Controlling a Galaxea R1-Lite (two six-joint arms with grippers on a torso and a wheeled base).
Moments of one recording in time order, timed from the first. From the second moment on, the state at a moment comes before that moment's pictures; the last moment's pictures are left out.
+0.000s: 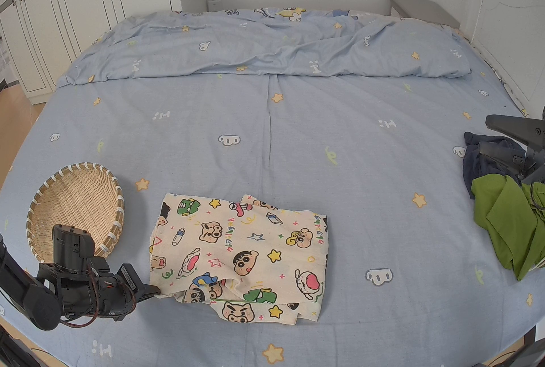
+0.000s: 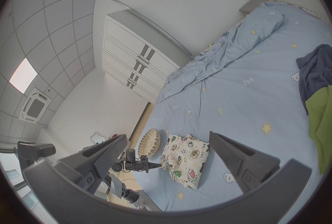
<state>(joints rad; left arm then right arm) -0.16 1.71 -0.18 -0.72 -0.29 -0.92 0.03 1.17 -0.77 -0.24 0.80 0.56</state>
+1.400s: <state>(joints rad) -0.06 1.69 -0.17 -0.72 -0.30 -0.82 0.03 1.17 -0.77 -0.24 0.80 0.56</state>
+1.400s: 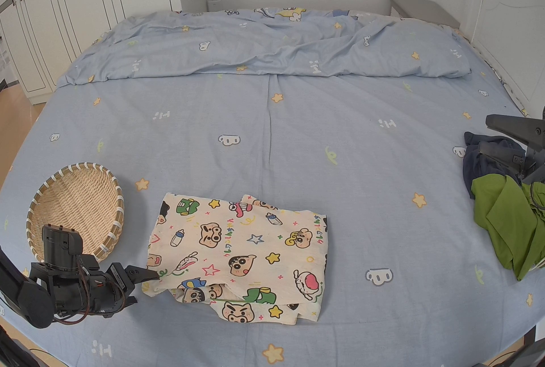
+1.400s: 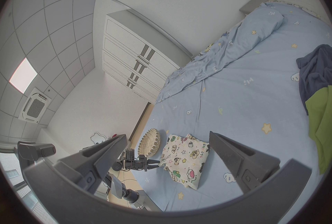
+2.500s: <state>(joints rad) 0.12 1.69 -0.43 -0.73 -1.15 -0.53 0.03 1.15 -0.77 -0.24 0.81 0.56</state>
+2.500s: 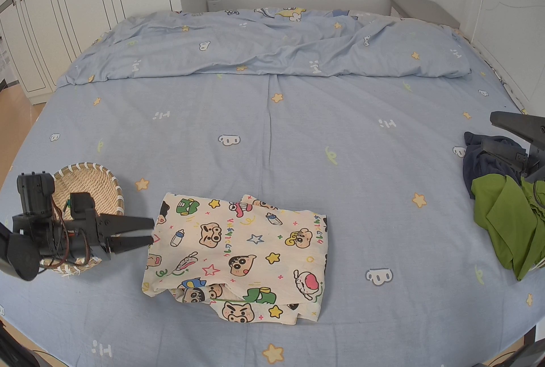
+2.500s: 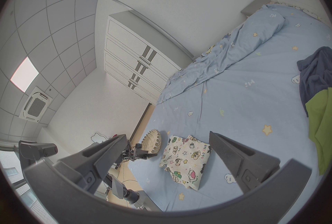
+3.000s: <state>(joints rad) 0.23 1.86 -0.66 -0.72 -1.29 -0.50 0.05 1.15 -0.77 -0.24 0.81 0.56</state>
